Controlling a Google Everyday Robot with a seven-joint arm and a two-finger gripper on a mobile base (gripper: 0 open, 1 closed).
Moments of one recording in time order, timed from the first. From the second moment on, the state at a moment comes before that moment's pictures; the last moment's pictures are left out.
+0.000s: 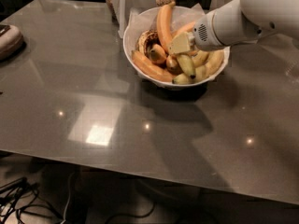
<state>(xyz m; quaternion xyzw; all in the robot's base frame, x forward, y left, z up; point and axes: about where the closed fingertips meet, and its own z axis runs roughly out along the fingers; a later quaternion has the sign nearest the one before) 0.638 -0.114 0.929 -0.20 0.88 0.16 0.39</state>
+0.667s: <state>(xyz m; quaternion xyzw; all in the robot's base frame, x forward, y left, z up) 0.637 -0.111 0.936 -0.21 0.88 0.17 0.40</state>
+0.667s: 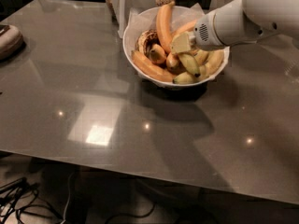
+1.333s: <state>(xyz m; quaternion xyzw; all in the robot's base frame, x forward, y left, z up) 0.629 -0.107 0.967 -0.22 0.85 0.19 0.44</state>
